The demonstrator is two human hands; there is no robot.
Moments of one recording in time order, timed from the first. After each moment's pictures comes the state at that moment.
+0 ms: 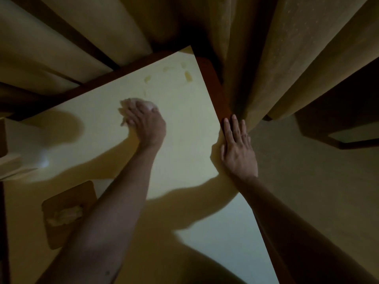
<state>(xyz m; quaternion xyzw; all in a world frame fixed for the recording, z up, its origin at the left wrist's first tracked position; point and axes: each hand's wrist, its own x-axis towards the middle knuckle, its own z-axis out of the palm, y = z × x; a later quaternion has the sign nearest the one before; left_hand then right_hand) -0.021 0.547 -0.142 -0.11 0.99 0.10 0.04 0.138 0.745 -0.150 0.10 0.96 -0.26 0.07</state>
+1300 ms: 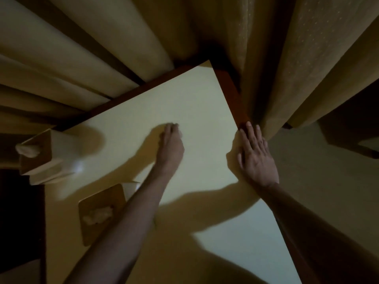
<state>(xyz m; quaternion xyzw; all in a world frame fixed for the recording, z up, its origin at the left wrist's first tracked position) 0.025 0.530 -0.097 0.03 0.98 0.13 0.14 0.138 0.746 -0.150 0.05 0.96 -0.27 0.05</state>
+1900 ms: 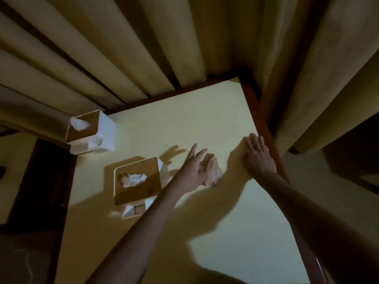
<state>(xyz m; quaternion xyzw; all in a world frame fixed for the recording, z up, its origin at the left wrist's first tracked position) 0.145 0.481 -0.038 0.10 0.91 0.30 0.27 0.144 0.707 -0.127 0.06 0.97 -0.21 0.14</state>
